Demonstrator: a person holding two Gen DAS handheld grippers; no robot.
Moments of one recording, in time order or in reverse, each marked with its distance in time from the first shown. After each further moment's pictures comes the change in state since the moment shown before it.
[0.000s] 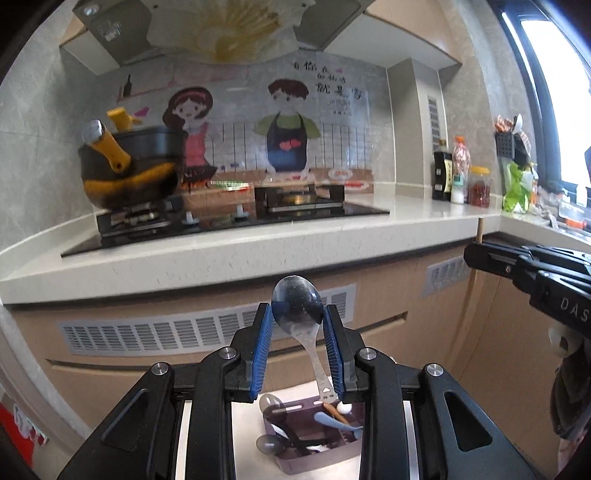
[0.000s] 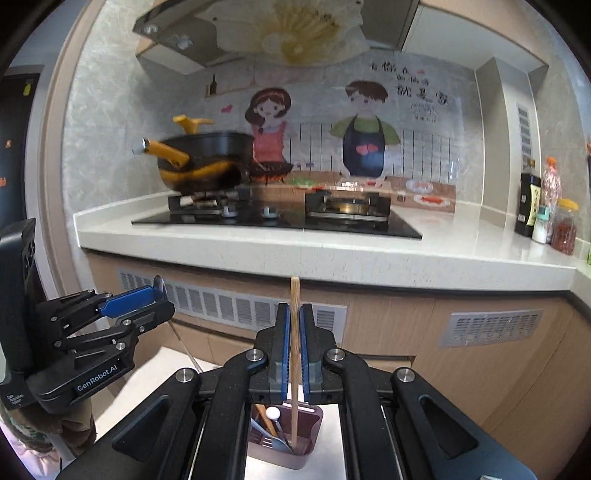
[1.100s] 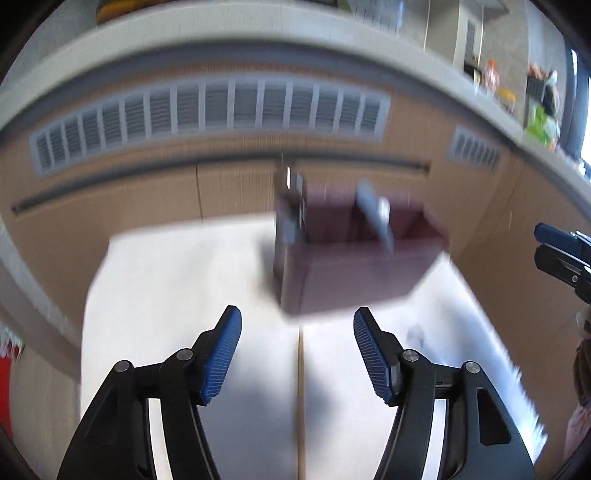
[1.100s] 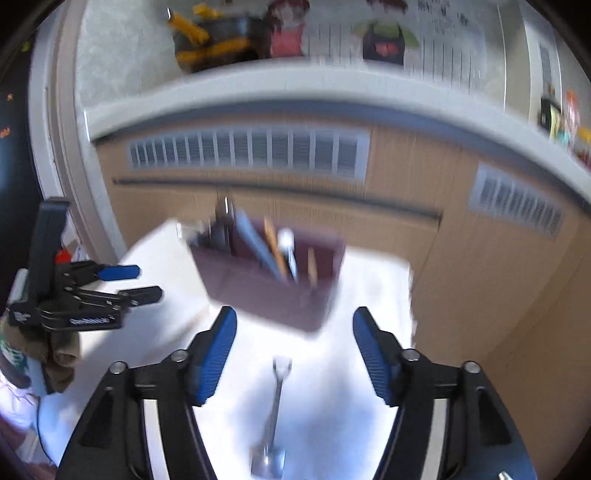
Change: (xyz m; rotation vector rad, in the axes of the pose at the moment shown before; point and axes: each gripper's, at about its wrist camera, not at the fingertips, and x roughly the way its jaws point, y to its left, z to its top) left arm 0.034 0.030 -0.207 -0.141 0.448 -0.056; right arm 0.006 0.004 -0.176 -0.016 0.352 0.056
